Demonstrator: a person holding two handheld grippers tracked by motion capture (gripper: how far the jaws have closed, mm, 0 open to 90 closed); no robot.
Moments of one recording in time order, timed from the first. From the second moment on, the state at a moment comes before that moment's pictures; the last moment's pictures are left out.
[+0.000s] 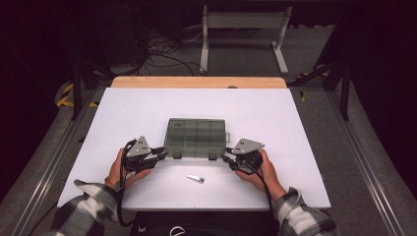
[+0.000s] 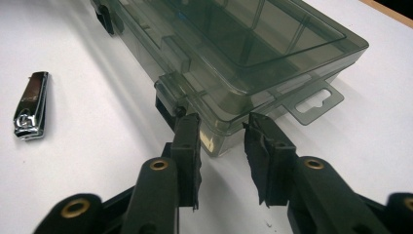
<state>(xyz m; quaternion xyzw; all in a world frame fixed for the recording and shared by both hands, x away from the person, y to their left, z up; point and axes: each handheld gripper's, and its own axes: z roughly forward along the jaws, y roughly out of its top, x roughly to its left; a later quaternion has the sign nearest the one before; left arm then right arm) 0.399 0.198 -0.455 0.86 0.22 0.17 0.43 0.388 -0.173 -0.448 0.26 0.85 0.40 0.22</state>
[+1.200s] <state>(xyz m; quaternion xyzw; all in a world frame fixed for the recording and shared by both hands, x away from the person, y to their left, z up) 0.407 0.197 -0.452 0.83 0.26 0.22 0.45 0.392 -0.173 -0.437 0.26 0.82 0.41 0.30</state>
